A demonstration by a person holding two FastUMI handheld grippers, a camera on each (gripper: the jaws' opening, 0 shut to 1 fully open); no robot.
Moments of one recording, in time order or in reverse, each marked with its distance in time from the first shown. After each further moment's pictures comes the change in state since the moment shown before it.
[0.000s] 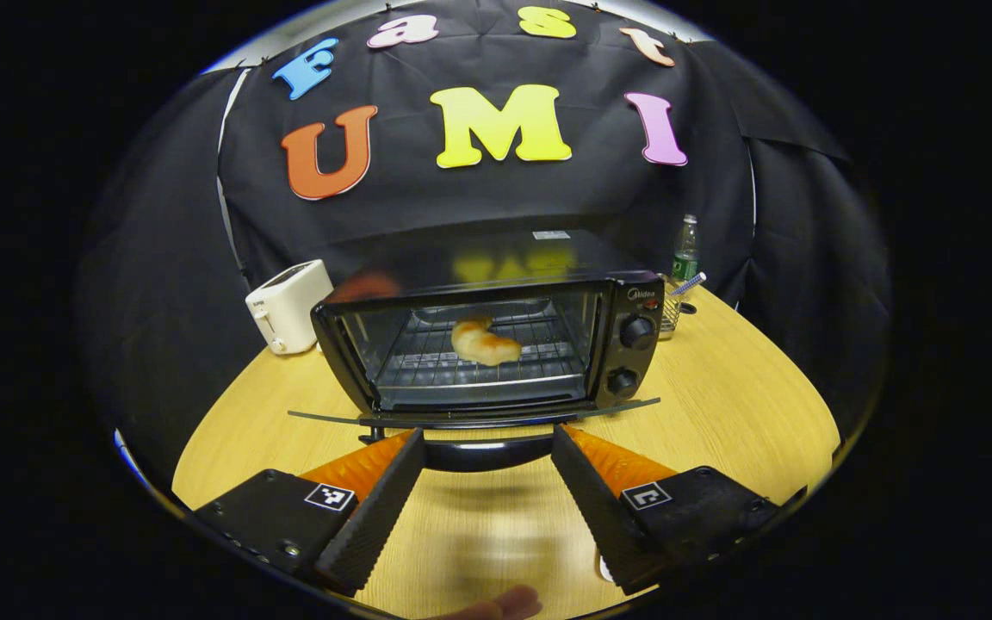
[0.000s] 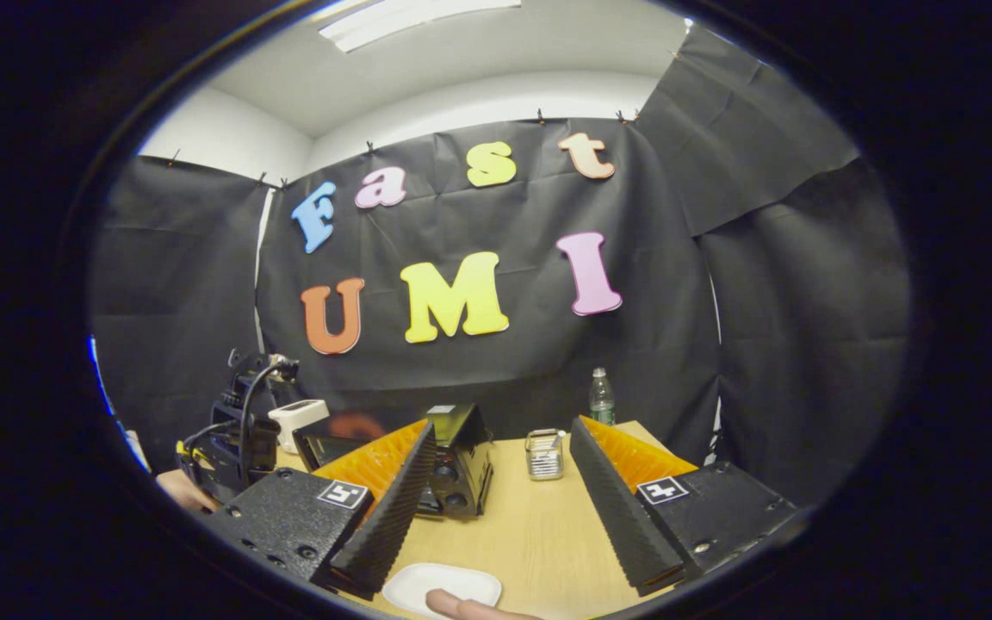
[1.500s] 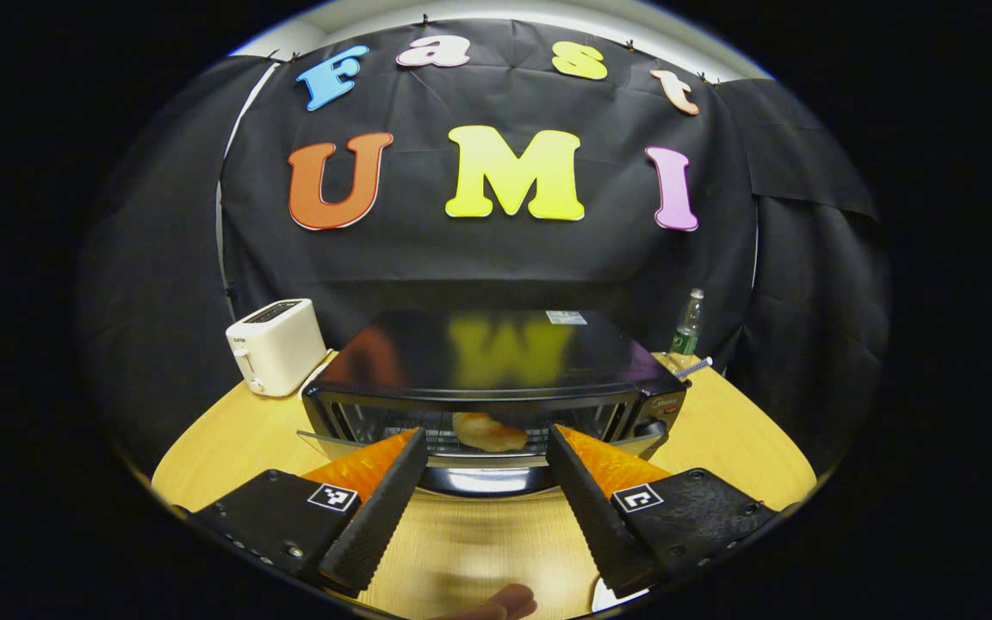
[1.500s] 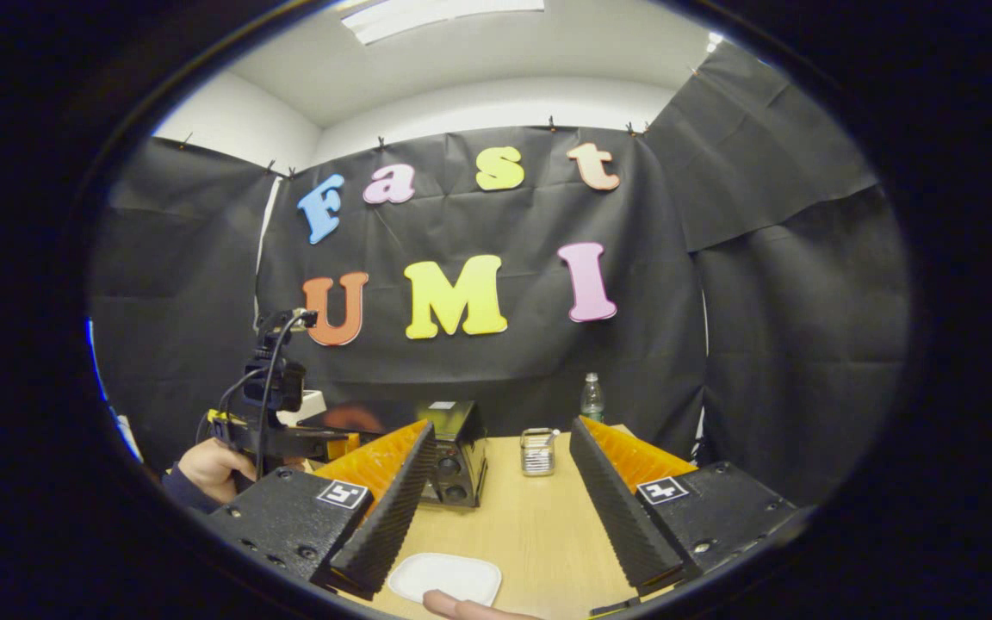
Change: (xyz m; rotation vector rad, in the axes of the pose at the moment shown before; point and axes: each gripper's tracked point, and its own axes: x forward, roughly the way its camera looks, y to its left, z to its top) left arm 0.029 0.027 0.078 -0.120 -0.188 -0.067; right arm -0.034 0.020 0.007 -0.057 0.010 -0.025
